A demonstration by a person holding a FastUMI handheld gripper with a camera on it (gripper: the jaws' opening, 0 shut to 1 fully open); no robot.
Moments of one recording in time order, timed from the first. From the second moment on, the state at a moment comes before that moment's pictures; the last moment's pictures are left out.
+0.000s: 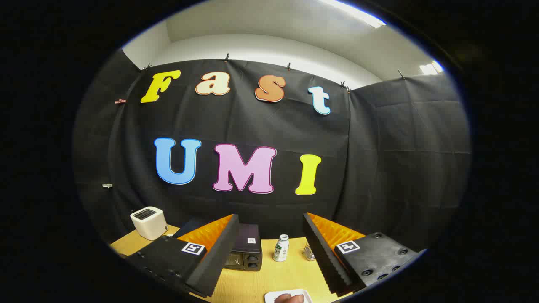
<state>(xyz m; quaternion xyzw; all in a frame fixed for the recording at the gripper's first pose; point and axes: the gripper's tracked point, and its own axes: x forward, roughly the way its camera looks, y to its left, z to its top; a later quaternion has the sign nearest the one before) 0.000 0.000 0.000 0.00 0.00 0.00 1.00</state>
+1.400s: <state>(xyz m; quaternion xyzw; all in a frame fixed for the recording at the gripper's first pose) 0.019 0.065 -0.014 0.04 0.02 0.03 1.00</state>
